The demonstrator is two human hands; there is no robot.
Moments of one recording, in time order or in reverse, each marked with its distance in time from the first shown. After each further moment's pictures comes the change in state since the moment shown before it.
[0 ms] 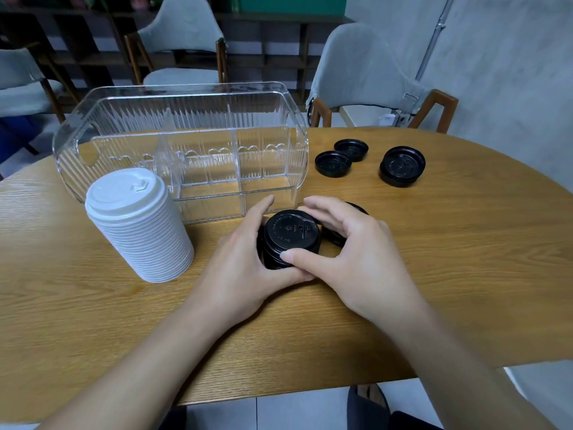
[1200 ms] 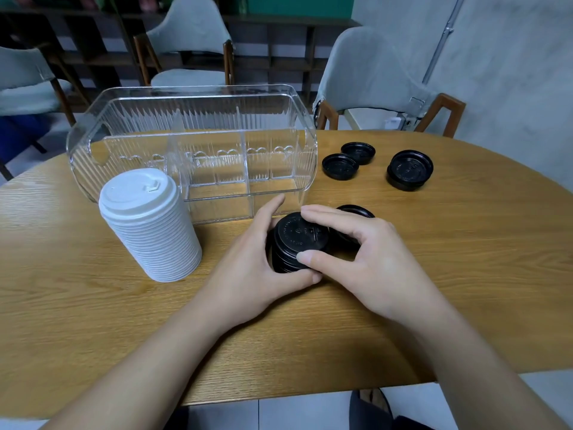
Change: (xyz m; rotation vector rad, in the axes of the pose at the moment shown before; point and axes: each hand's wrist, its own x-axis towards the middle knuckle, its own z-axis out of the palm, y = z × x) left_hand 0.000 -0.001 -0.003 -0.103 -0.087 0.016; right_hand 0.005 0.006 -0.012 0.031 -0.114 -0.100
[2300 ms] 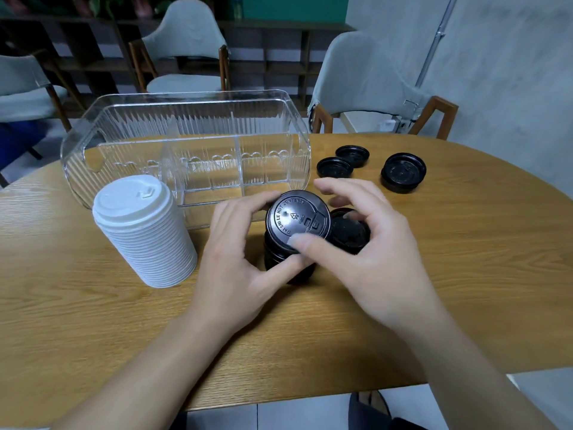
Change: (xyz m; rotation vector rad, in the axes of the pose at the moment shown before) left_hand -0.005 0.011 0.001 0.056 0.412 0.343; right_hand -0.009 -0.028 -0.004 0.110 0.232 -0.015
